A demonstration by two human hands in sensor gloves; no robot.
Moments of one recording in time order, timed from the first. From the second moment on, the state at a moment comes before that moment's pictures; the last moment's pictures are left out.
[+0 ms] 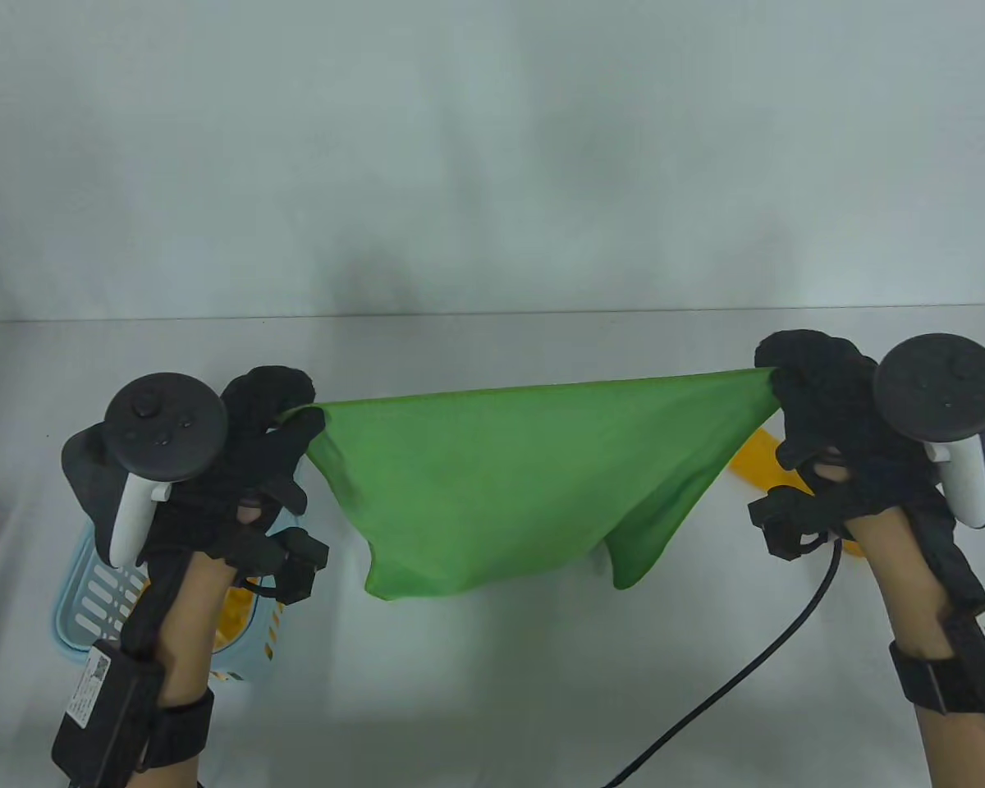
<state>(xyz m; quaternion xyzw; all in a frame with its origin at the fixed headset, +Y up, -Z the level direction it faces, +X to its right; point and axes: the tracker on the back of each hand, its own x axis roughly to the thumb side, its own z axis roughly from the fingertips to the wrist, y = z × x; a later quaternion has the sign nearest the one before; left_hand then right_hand) -0.244 -0.460 -0.302 0.12 0.01 0.33 0.94 0.261 -0.446 -0.316 -0.04 -0.17 0.90 0.39</state>
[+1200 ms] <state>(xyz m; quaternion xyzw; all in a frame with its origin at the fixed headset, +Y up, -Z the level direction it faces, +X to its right) -0.210 -0.476 -0.384 0.07 0.04 0.25 0.97 0.283 -0.482 -0.394 -0.19 -0.12 0.87 0.43</state>
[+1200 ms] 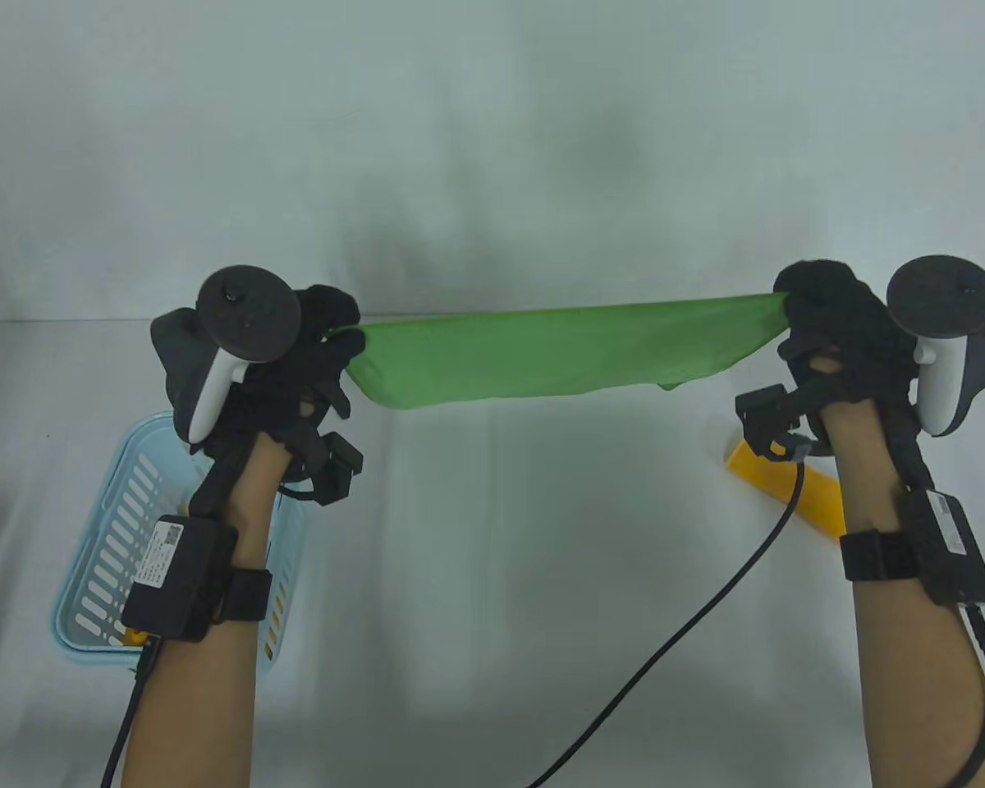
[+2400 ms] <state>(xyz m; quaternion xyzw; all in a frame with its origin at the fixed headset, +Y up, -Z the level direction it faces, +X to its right) -0.213 -0.626 -0.267 -0.23 -0.16 0.16 0.95 0.317 -0.651 -0.278 -0.03 0.25 0.87 0.42</state>
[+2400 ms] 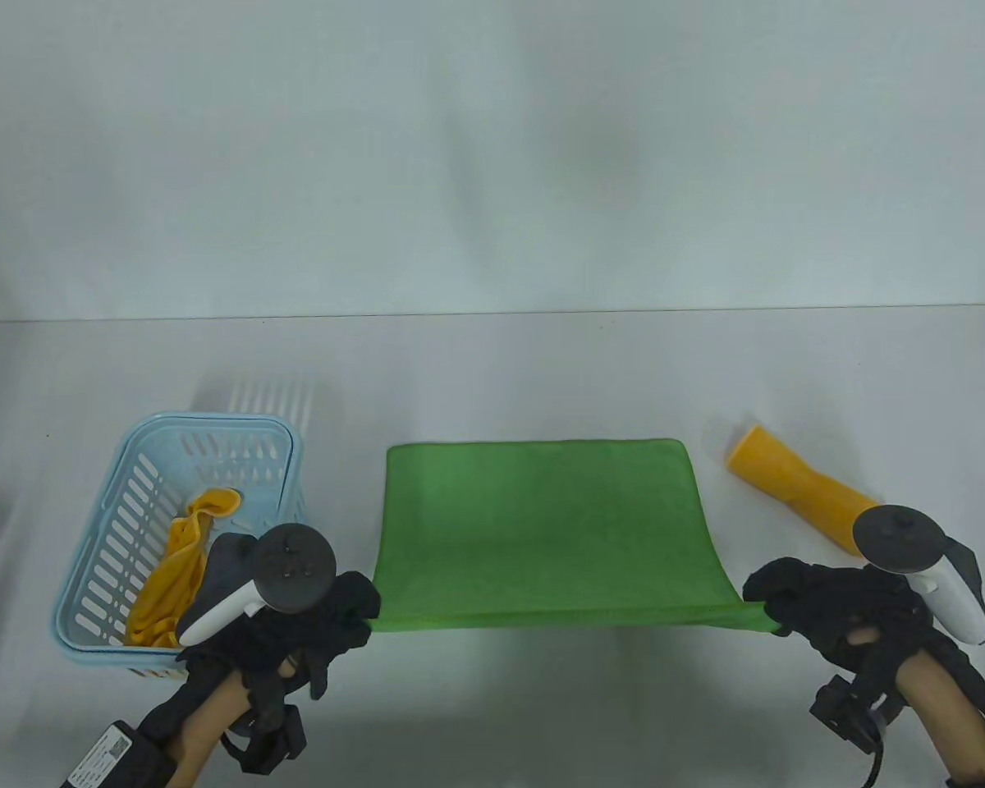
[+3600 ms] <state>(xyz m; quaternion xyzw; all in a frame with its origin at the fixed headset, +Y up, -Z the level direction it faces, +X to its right) -0.166 -0.671 -0.415 -0.13 0.13 -0.01 0.98 0.264 -0.672 -0.418 -0.19 0.03 0.95 0.25</state>
